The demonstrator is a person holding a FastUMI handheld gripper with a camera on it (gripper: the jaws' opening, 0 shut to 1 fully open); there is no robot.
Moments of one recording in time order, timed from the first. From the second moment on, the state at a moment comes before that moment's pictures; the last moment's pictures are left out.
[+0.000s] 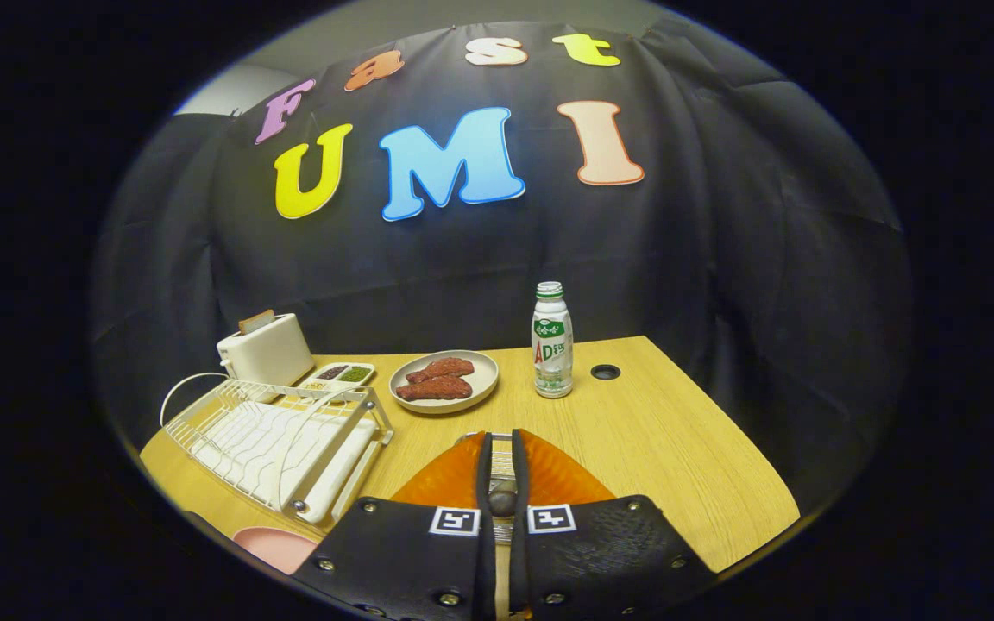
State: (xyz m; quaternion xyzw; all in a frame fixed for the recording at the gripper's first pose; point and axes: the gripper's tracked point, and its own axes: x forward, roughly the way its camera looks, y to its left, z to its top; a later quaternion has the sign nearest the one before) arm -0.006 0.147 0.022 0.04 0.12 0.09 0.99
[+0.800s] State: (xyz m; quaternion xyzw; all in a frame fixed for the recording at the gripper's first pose) arm -0.105 0.186 0.134 0.02 0.05 0.12 0.99
